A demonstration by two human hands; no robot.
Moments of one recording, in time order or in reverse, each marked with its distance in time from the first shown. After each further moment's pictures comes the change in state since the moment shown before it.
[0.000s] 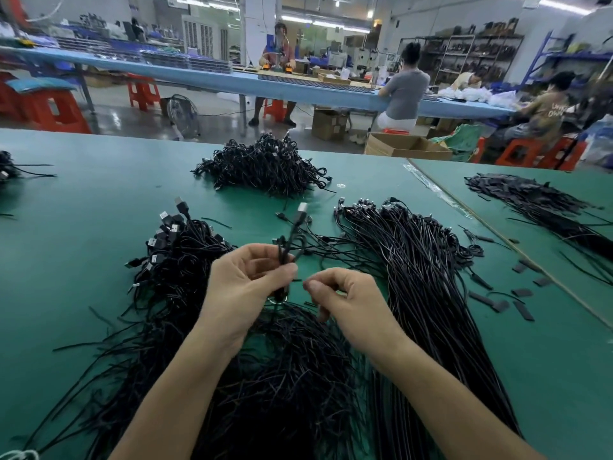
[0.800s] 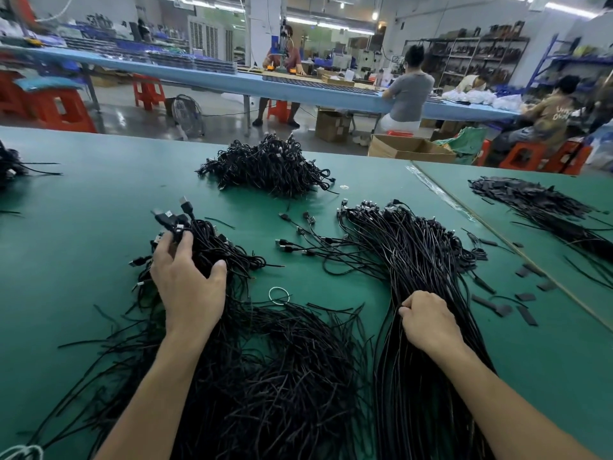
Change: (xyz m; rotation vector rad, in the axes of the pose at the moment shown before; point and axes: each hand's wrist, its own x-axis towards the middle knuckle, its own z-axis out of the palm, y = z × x) left_hand 0.029 -0.034 -0.054 0.793 0.517 0.087; right_hand 0.016 0.086 -0.084 -0.925 0.244 0.508
